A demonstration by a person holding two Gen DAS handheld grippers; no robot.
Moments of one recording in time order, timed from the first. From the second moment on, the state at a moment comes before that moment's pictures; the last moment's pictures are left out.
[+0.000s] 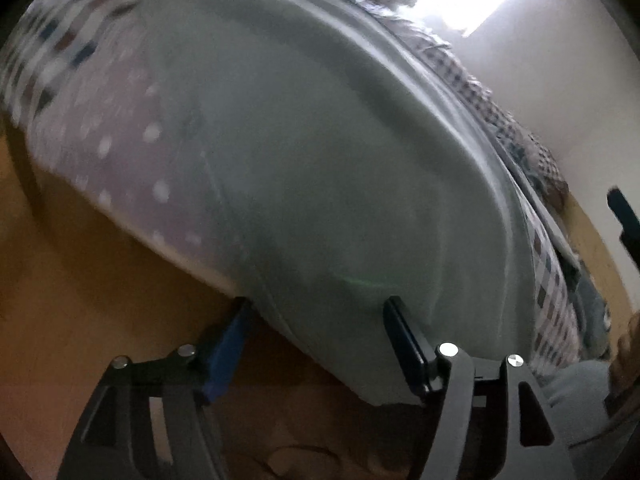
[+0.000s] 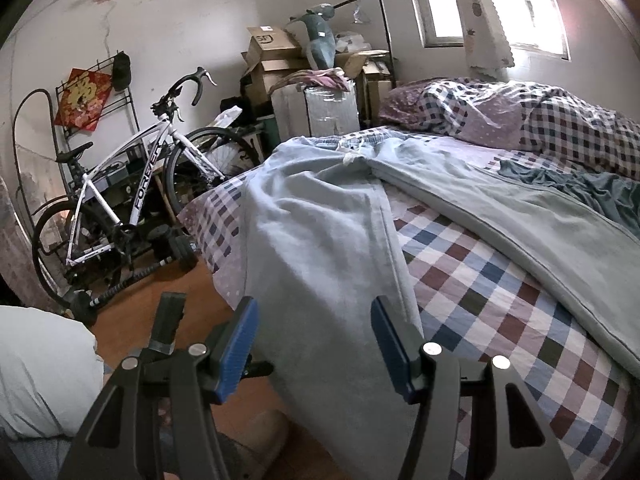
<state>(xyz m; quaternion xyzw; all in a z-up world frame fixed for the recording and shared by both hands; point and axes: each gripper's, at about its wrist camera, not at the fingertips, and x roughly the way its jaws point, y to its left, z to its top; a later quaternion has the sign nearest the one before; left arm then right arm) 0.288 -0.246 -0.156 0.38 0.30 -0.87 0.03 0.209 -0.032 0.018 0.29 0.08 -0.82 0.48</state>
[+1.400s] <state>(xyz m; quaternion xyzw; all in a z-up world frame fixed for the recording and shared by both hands) 0.296 -0.261 -0.107 0.32 0.40 -0.85 -0.10 0.194 -0.016 0.026 0.29 0.04 -0.83 0.47</state>
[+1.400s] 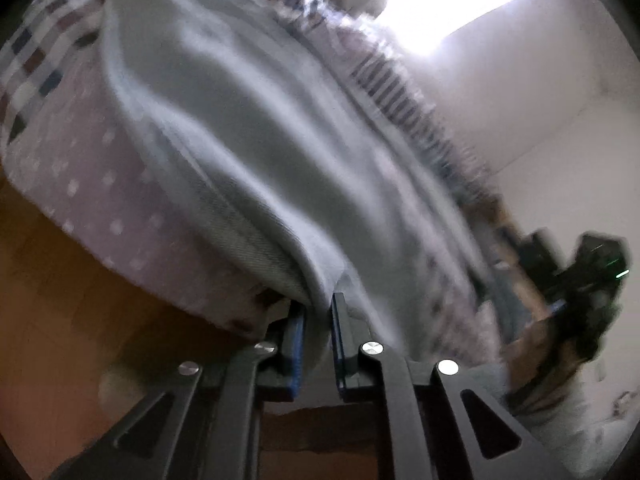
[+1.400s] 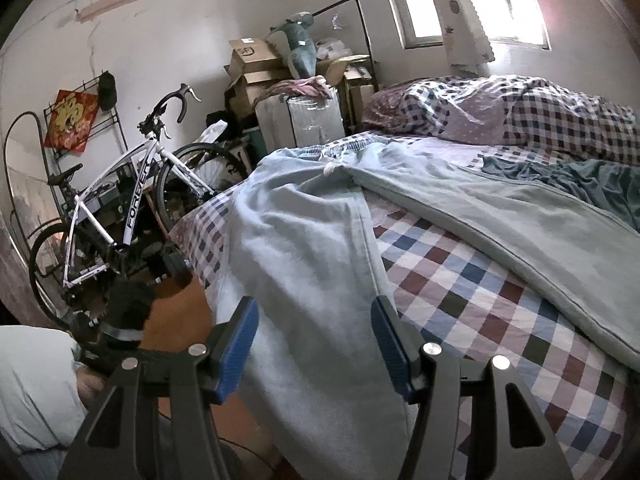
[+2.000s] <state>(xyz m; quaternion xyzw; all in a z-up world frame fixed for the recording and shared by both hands) 0.253 -0.266 0.018 0.24 0.37 -0.88 -0.17 0.315 -0.045 -0.005 0.28 0.18 -0.77 0.54</state>
